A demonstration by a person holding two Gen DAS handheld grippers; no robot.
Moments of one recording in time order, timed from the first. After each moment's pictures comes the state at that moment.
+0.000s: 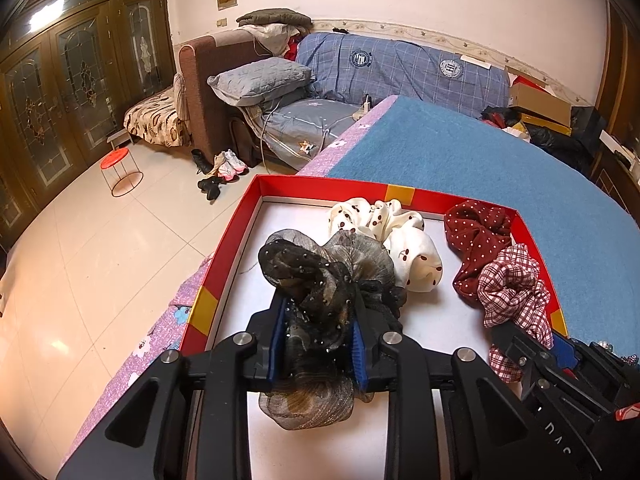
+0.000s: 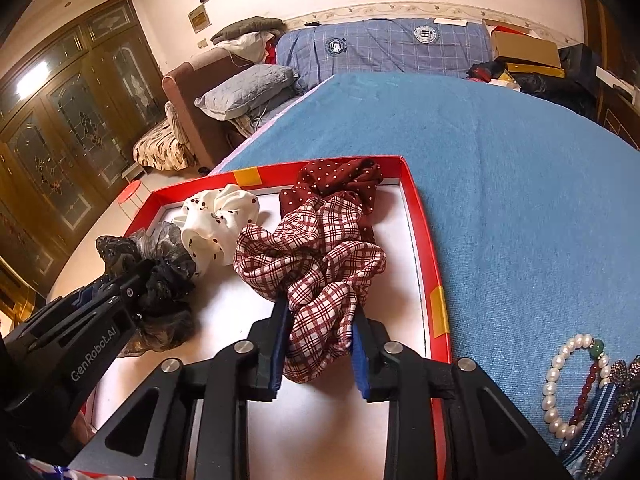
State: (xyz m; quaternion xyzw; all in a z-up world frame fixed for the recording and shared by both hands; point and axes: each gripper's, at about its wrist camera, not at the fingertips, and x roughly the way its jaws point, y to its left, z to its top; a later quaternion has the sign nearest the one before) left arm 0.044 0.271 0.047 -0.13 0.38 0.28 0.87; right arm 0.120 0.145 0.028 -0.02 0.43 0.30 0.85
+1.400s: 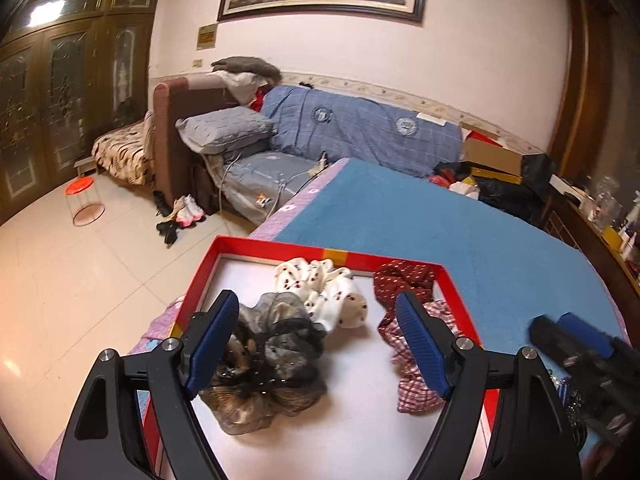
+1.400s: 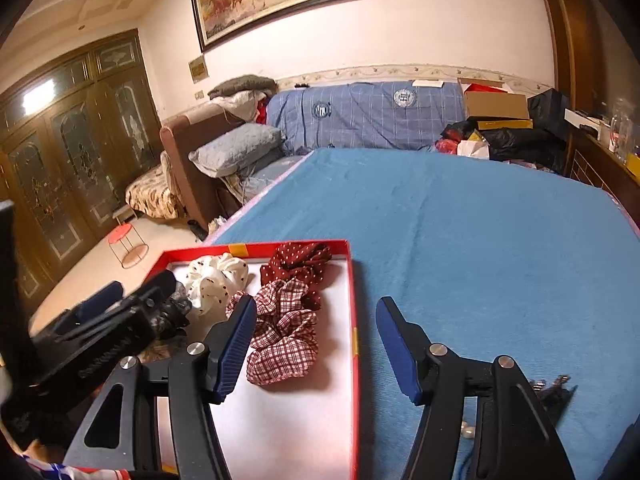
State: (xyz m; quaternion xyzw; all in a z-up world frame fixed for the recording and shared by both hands) left arm 0.015 0.245 0.086 -0.14 0.27 0.22 0.93; right arm 0.092 0.080 0.095 -0.01 0.32 0.28 0.91
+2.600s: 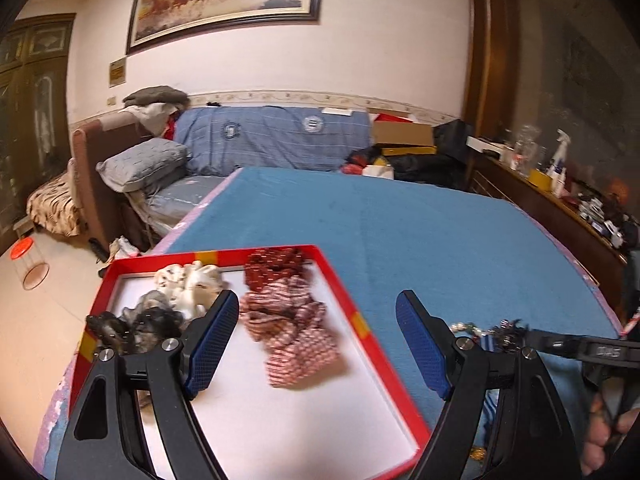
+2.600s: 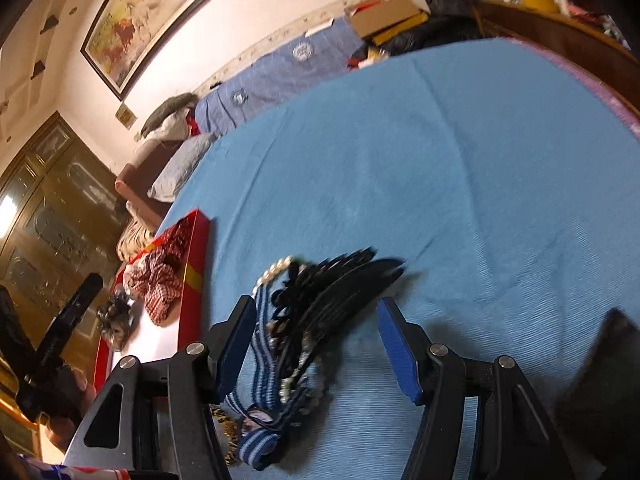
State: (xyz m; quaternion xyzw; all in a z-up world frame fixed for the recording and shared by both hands) left arm 0.027 0.145 0.094 -0.06 0.26 0.07 0.96; right arm 0.103 -0.127 0.037 0.17 0.43 0.21 0.86
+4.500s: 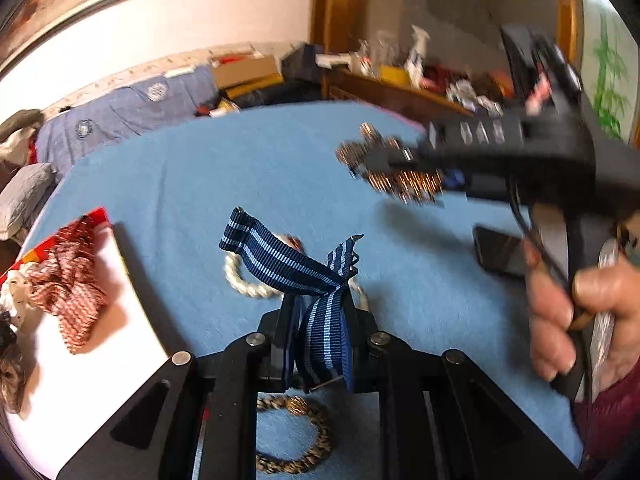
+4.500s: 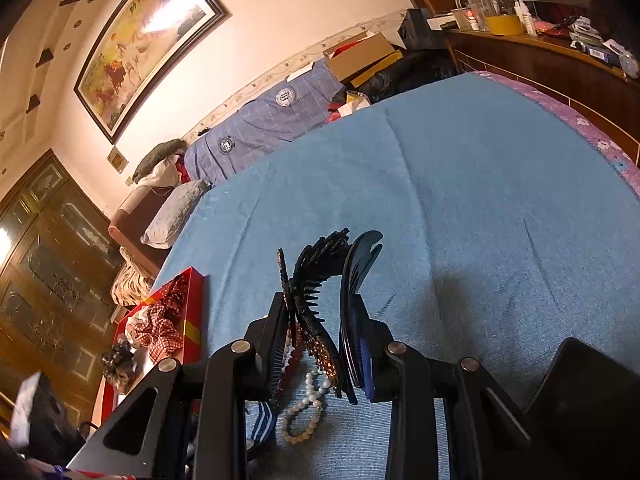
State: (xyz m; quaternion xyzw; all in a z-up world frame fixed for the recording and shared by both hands) left arm 0.033 0.000 0.050 0.02 0.34 -0.16 0.93; right arm 0.099 -0.162 0.072 0.20 0.37 0.17 0.89
